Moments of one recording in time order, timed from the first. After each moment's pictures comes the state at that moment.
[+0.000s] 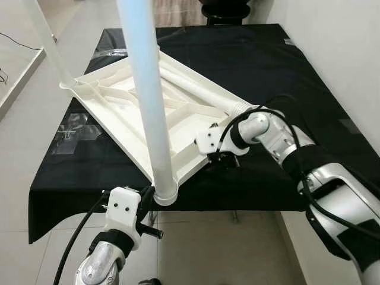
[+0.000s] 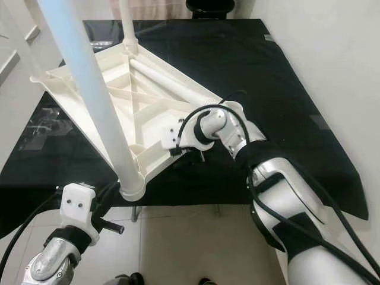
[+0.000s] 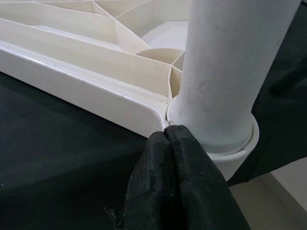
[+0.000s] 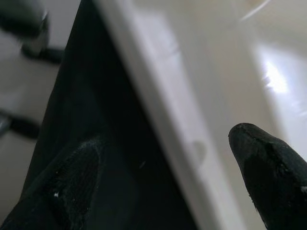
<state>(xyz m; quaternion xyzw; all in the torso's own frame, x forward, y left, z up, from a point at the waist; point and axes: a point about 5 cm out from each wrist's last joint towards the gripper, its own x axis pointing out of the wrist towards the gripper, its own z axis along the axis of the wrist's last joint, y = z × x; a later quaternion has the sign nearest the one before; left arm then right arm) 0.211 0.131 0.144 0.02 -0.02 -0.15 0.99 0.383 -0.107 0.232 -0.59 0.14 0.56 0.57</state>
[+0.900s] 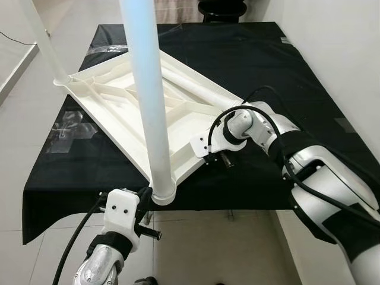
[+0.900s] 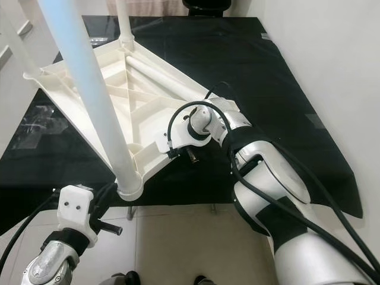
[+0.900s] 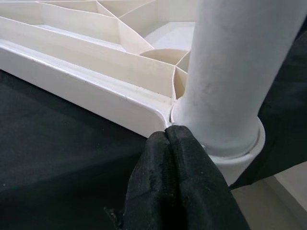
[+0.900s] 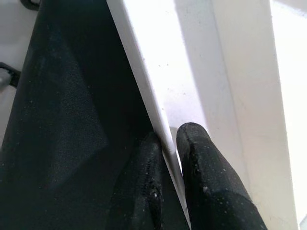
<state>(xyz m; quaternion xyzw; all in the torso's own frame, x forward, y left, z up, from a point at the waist) 0.210 0.132 0.147 0.03 -0.03 -0.13 0.99 0.392 -0.094 0.240 -0.63 0.17 0.53 0.54</state>
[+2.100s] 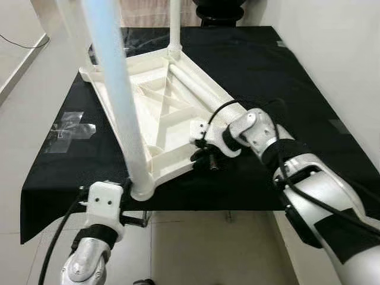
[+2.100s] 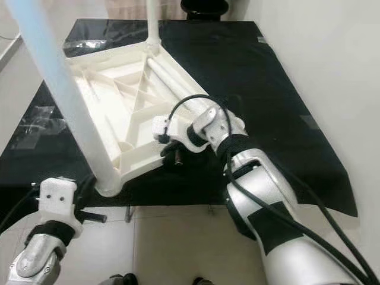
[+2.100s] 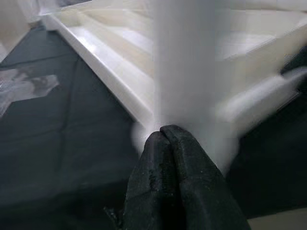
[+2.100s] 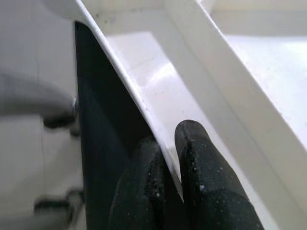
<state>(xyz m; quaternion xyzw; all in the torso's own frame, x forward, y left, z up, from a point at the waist) 0.216 0.155 0.153 0.05 -0.04 -0.07 1.00 0.390 -0.066 0.218 -0.34 0.20 0.56 0.73</state>
